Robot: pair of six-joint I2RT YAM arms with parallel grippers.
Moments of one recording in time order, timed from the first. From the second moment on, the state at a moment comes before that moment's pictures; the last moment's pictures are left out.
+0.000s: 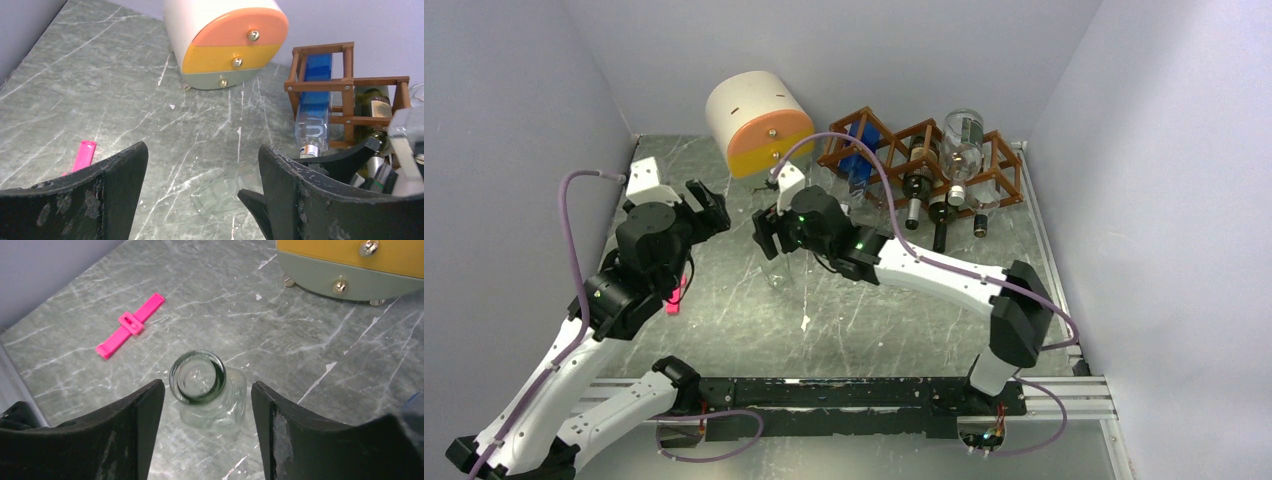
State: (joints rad) left arm -0.58 0.76 1.04 -0.53 -0.62 -0.51; right arm 1.04 1.69 1.38 -0.04 0.16 0.16
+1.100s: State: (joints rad) left arm -0.62 0.79 0.61 0.12 0.21 -0.03; right arm 1.07 1.31 1.34 -0.14 0.35 0.19
